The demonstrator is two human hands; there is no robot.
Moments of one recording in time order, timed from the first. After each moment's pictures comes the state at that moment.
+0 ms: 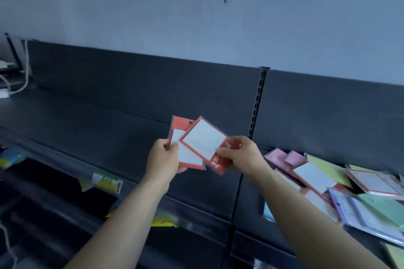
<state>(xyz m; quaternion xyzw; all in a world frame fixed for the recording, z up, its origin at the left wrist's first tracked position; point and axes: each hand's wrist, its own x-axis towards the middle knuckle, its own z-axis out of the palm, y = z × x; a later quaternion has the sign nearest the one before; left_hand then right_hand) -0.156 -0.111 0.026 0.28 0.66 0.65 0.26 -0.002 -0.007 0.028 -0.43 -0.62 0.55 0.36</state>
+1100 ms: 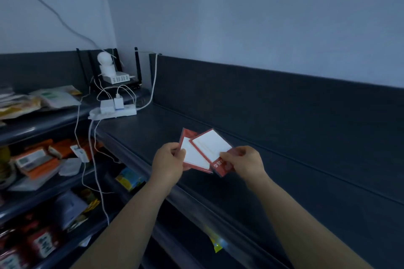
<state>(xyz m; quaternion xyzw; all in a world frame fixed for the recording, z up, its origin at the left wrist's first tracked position) -0.663 -0.175 0.022 0.23 0.73 0.63 0.16 -0.546 -0.023 0.004 -0.40 -0.67 0.55 0.29</state>
